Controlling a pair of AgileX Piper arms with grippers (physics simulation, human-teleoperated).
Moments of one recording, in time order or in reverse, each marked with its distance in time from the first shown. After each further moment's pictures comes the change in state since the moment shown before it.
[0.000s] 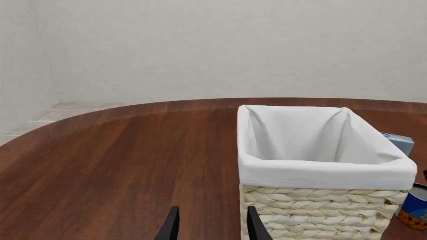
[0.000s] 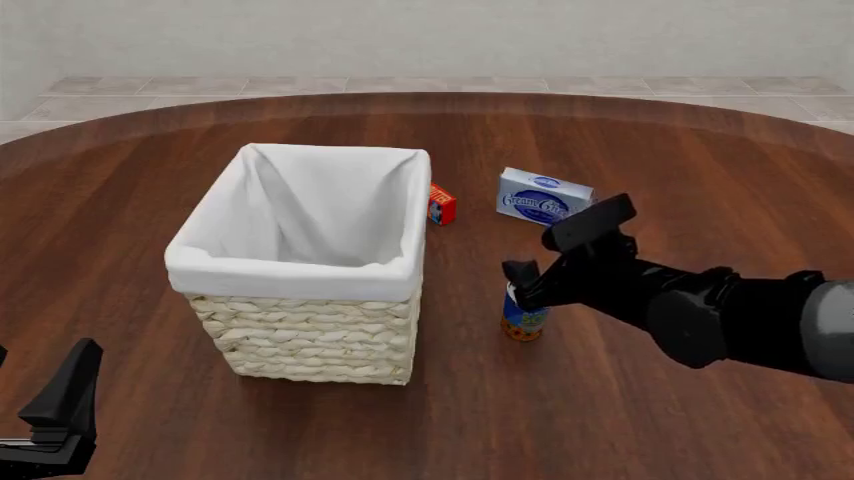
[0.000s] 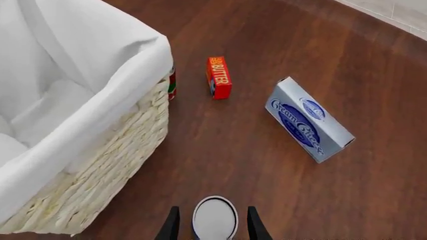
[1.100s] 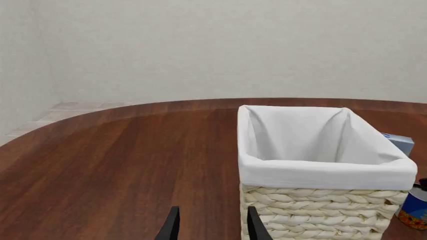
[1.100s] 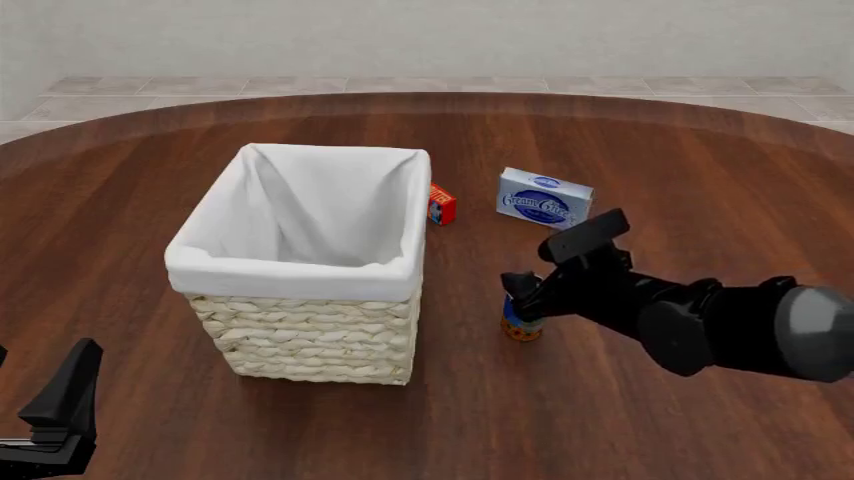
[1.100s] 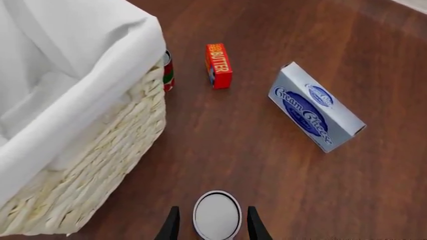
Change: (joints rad) left arm 0.000 0.000 0.000 0.000 0.000; right arm -0.004 0.057 0.022 -0.048 0.030
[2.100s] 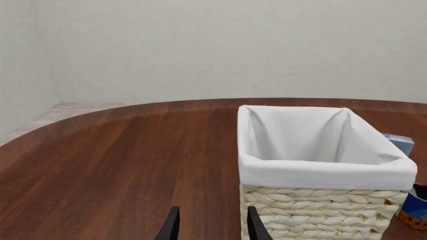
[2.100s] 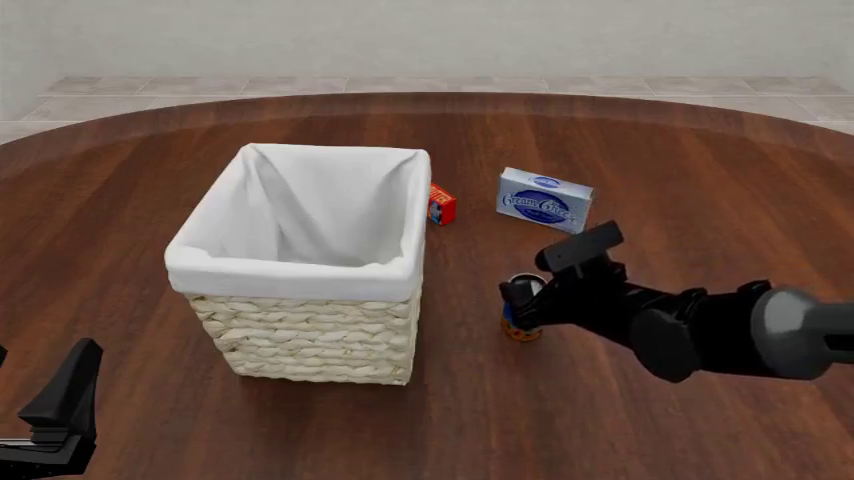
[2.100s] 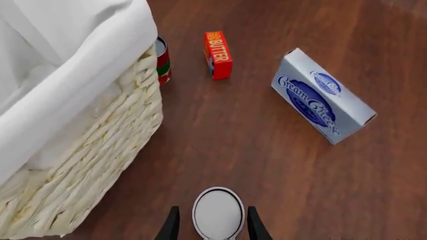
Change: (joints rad) left arm 0.000 0.000 0.000 0.000 0.000; right arm -0.003 0.060 0.013 -0.047 0.024
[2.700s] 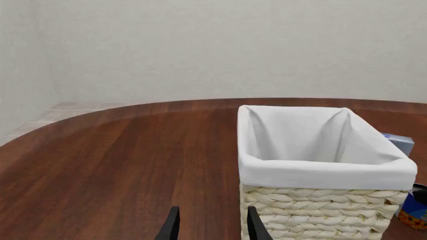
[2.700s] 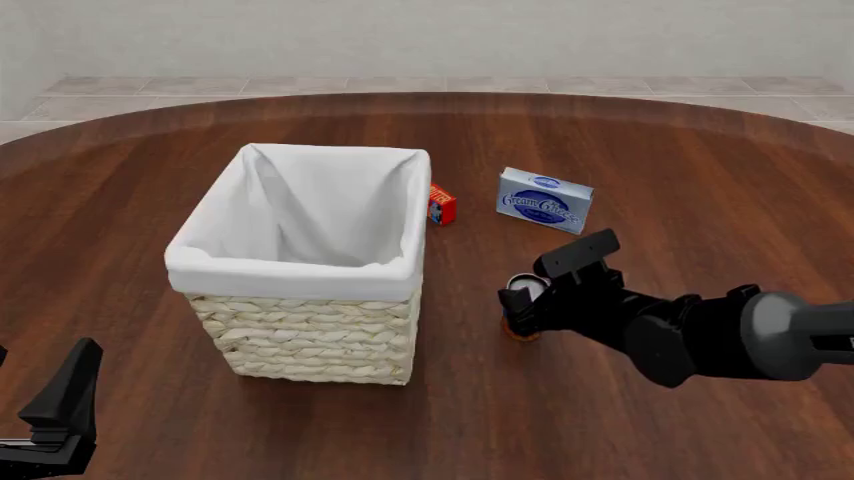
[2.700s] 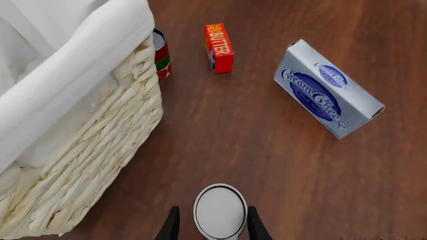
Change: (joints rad) left arm 0.000 0.000 0.000 0.000 0.000; right arm 0.003 0.029 0.011 -0.025 0.014
